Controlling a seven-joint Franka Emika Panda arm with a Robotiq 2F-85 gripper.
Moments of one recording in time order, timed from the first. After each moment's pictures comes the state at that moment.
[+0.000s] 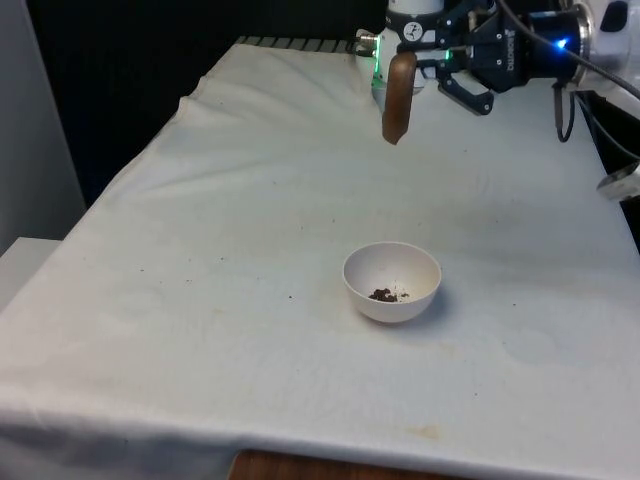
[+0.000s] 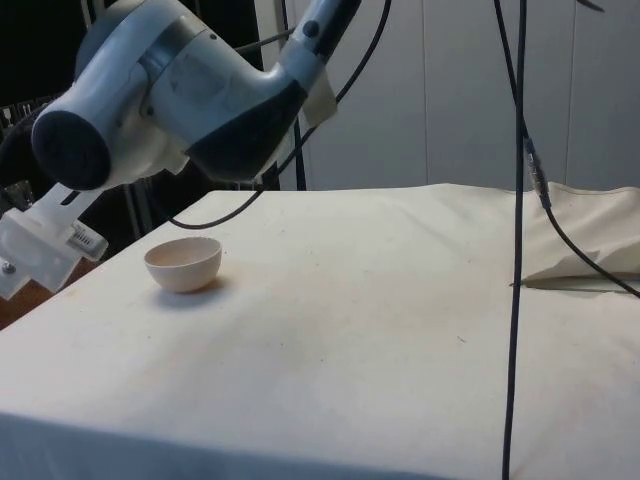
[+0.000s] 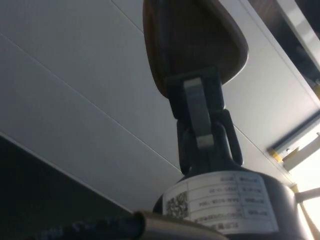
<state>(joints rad) 0.08 0.72 0.49 -1.62 -1.63 1.18 1.23</state>
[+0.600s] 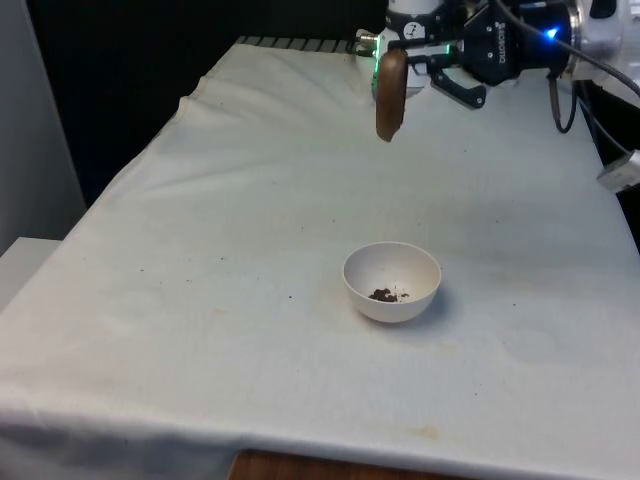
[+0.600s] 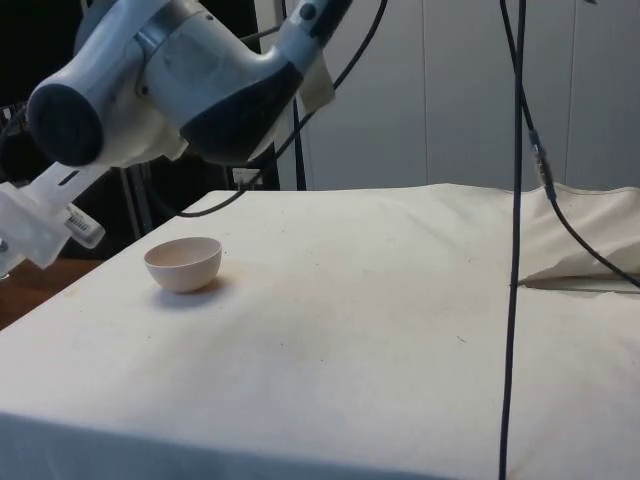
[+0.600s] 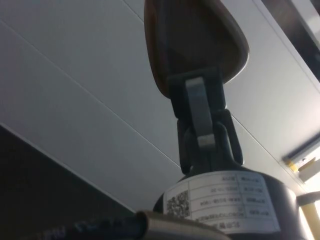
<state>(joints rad) 0.06 0.69 0.49 -1.62 -1.58 1.21 1.24</state>
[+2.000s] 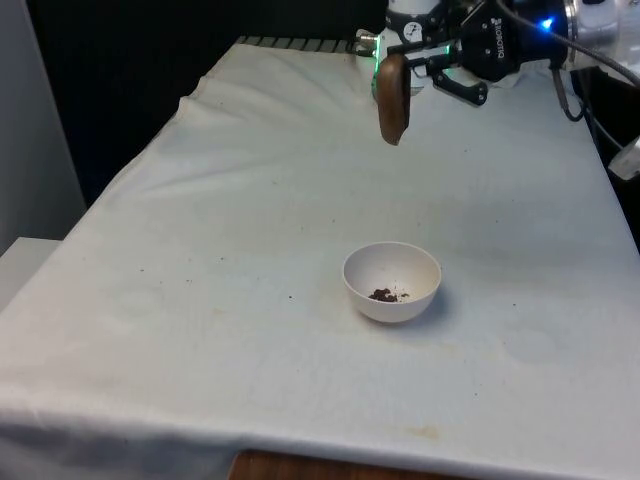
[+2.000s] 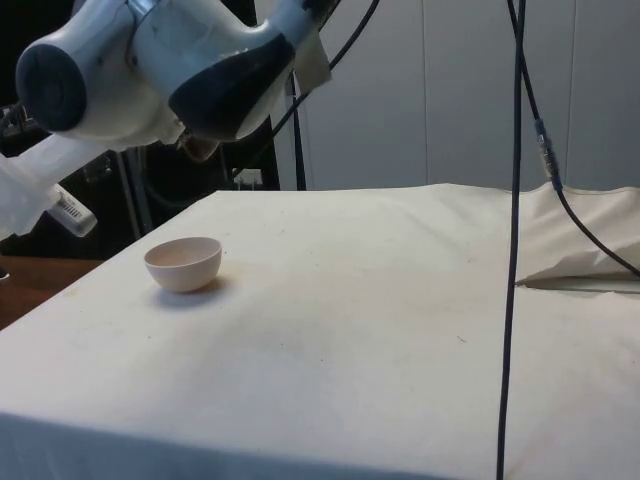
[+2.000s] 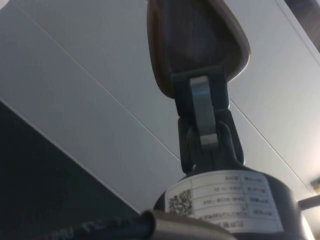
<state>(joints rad) 0.05 0.66 0.49 -1.61 -1.46 1.26 1.28</state>
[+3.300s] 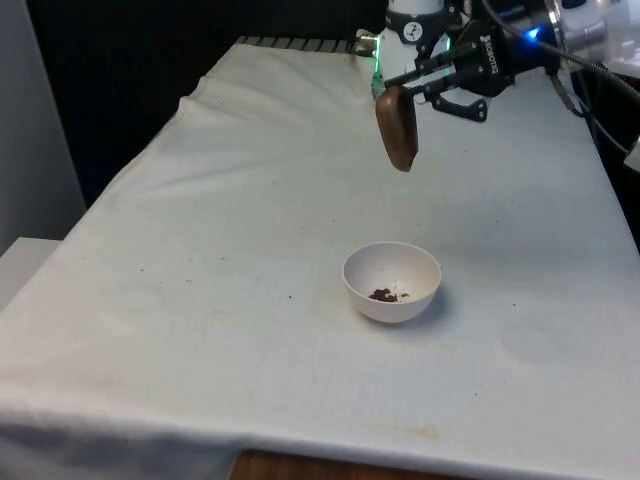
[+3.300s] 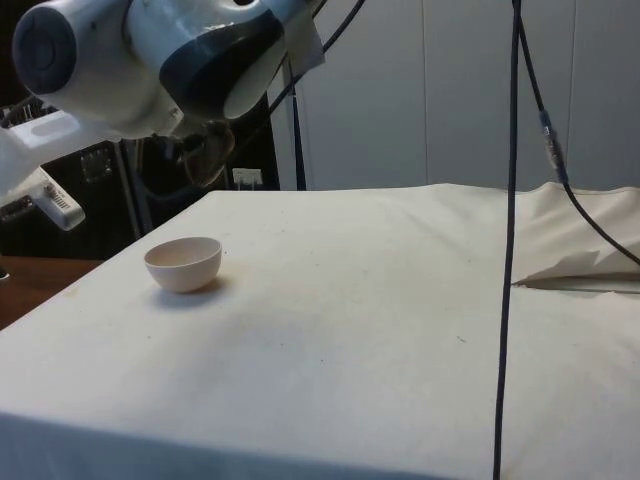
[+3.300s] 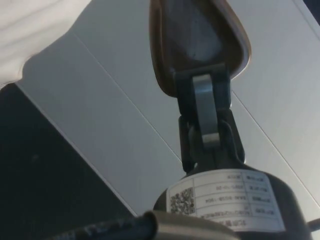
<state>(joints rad) 0.01 0.64 0.49 -1.61 -1.30 1.39 1.30</state>
